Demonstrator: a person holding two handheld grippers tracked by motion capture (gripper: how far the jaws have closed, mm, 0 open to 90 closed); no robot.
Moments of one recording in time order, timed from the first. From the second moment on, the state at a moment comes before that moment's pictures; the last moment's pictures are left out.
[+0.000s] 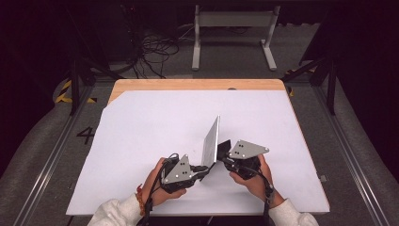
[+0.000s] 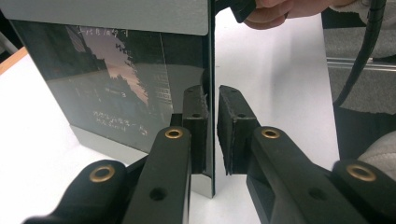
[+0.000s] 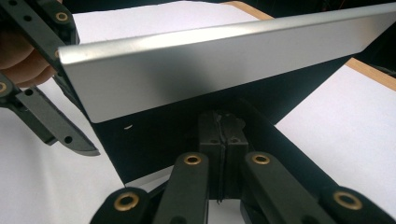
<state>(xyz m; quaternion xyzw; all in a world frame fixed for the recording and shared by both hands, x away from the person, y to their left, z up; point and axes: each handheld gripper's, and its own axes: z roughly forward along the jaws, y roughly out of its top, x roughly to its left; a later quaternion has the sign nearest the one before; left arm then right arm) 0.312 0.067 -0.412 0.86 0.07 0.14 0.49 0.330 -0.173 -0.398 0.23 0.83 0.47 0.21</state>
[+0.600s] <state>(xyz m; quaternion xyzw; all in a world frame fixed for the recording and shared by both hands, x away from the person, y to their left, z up) 0.317 0.062 -0.413 0.86 0.07 0.14 0.48 0.330 -0.171 -0.402 0.24 0.83 0.46 0.22</state>
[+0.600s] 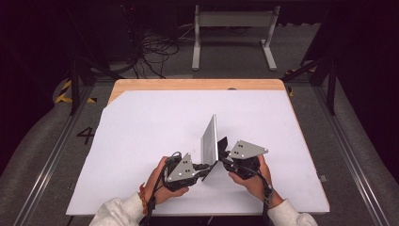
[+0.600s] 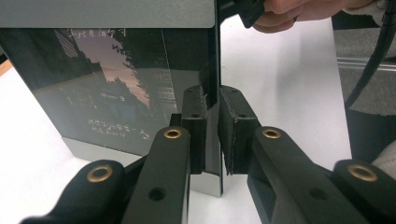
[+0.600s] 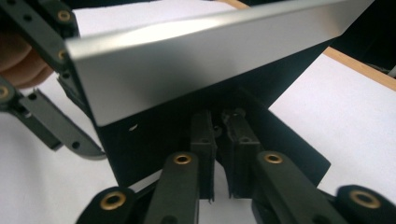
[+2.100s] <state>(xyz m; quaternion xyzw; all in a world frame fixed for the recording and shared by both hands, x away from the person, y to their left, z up) 0.392 0.116 -0.446 0.87 0.17 0.14 0.43 0.298 -0.147 -0.422 0.32 0.81 0.46 0.20</state>
